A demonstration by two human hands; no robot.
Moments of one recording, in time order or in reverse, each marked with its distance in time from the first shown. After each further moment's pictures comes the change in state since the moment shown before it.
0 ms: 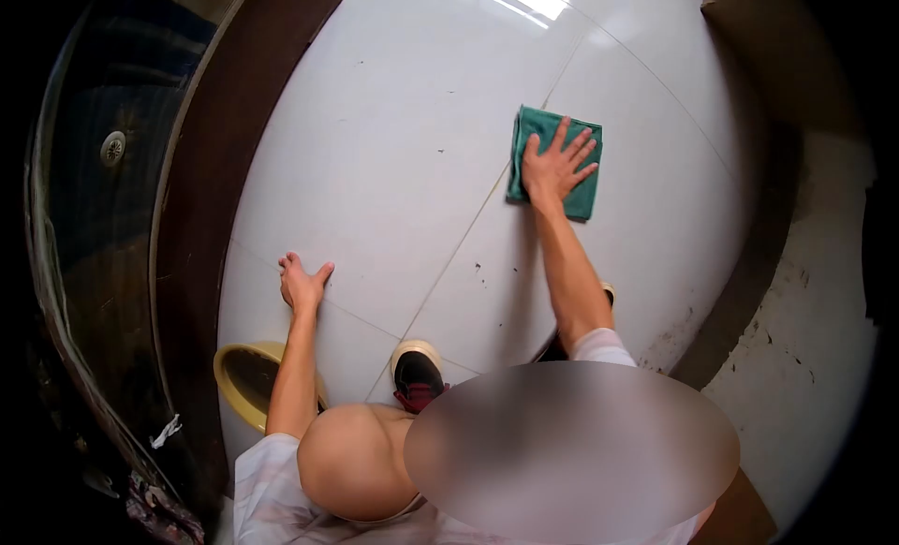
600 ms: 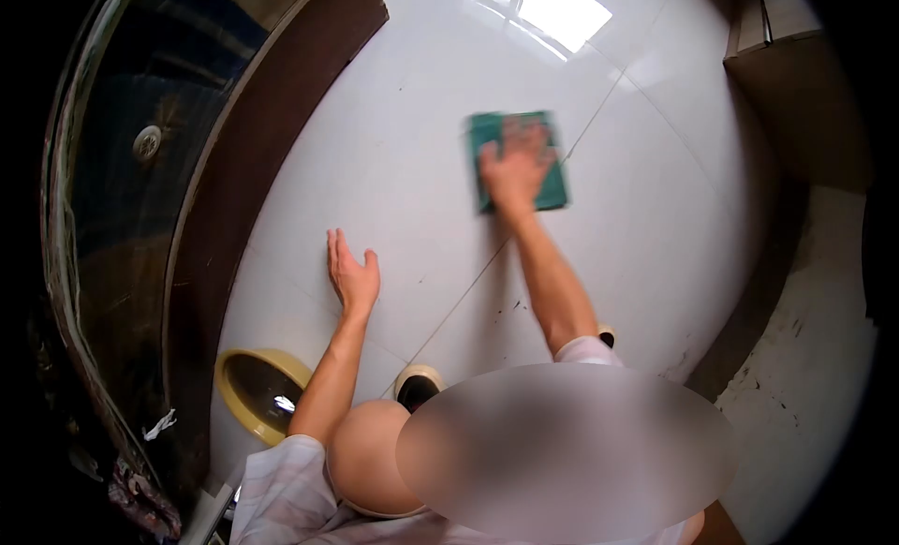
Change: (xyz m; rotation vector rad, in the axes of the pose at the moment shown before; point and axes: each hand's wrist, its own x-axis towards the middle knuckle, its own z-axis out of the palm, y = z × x) left_hand -0.010 0.096 0.002 -0.473 0.248 0.209; right_hand 0.015 -0.110 0.016 0.113 -0.068 -0.354
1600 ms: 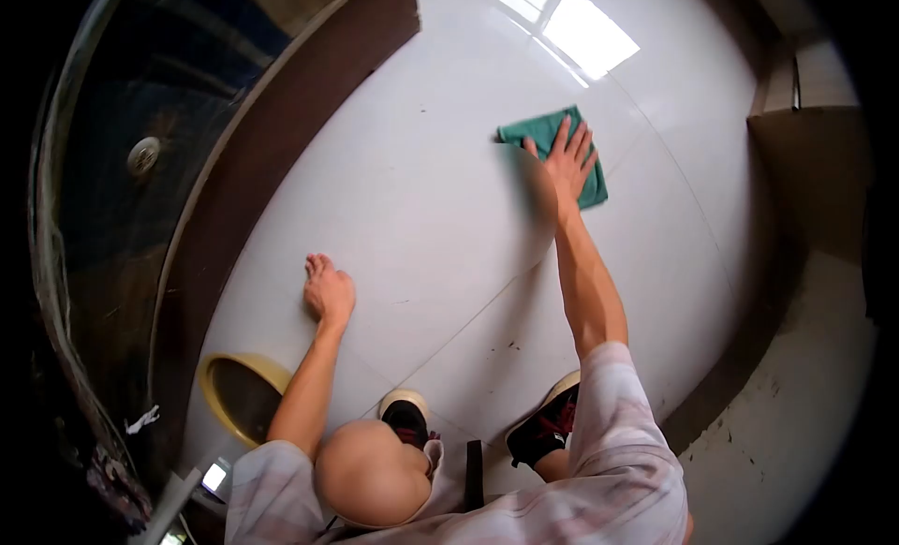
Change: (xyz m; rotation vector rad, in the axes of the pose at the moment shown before) left_hand 0.036 -0.039 -0.002 0.470 -0.088 -0.184; right_hand 0.097 0.030 0.009 -0.023 -0.073 -0.035
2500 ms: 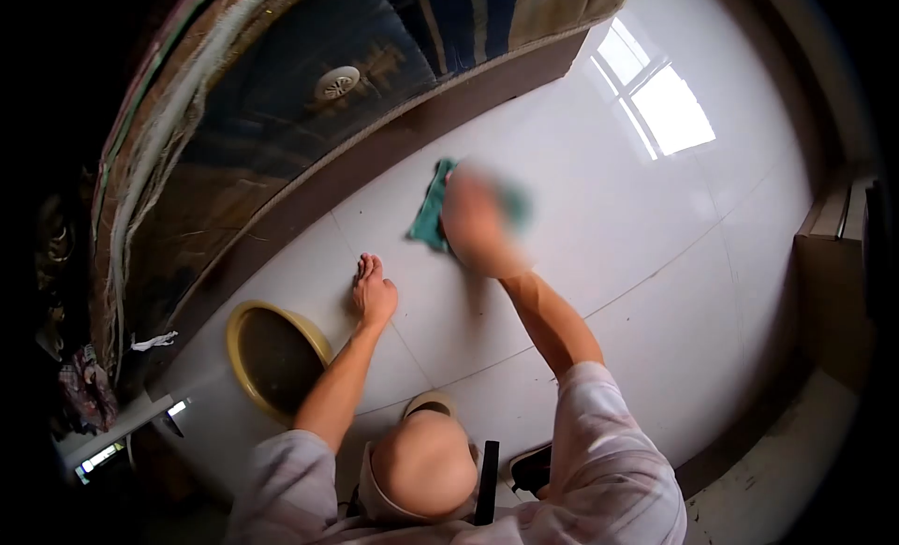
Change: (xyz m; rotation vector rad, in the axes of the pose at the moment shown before) left_hand -0.016 -0.078 -0.004 -0.367 0.009 -0.166; right_hand -0.123 -0.248 0.054 0.079 -0.120 -0.923
